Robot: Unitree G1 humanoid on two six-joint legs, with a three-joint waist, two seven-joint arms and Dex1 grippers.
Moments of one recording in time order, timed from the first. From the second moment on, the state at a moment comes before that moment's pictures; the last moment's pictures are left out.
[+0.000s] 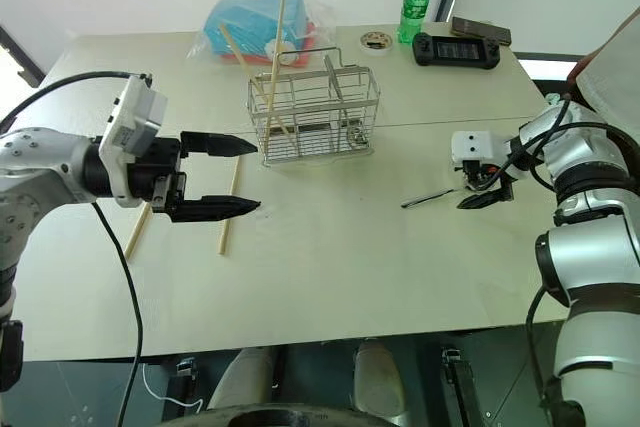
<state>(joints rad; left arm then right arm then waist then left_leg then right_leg) -0.56 0.91 0.06 -0.45 -0.86 0.85 -1.02 -1.12 -0.81 0.38 1.24 -0.35 -0.33 1.40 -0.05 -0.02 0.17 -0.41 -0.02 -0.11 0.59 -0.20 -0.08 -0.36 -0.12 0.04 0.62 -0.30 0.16</state>
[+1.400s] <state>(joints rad) -0.75 0.87 0.12 -0.24 -0.81 0.80 -0.94 -1.16 -0.53 -0.09 0.37 0.57 0.65 0.98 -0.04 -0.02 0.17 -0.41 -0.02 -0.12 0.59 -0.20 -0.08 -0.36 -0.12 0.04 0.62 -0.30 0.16</state>
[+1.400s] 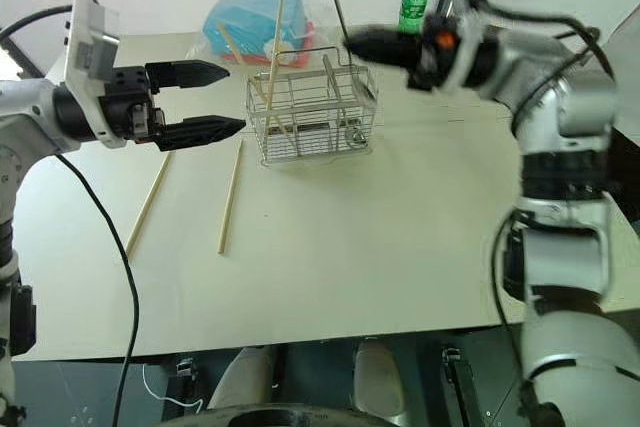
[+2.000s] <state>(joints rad) -0.78 0.86 0.14 -0.21 -0.77 0.77 -0.90 -1.15 -0.36 -0.04 0.83 0.27 0.19 0.80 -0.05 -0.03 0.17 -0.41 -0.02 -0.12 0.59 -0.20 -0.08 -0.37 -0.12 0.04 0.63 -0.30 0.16</state>
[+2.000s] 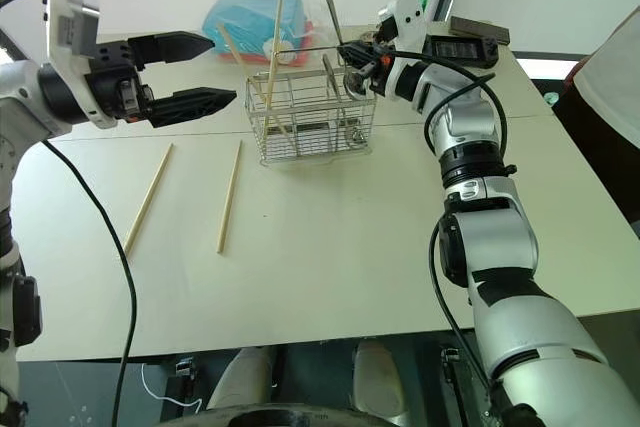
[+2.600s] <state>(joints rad) -0.65 0.91 0.28 -0.17 -0.69 0.78 -0.75 -1.17 -0.62 -0.05 0.38 0.36 0.52 0.99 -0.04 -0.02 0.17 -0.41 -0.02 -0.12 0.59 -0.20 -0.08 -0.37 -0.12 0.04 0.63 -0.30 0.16</state>
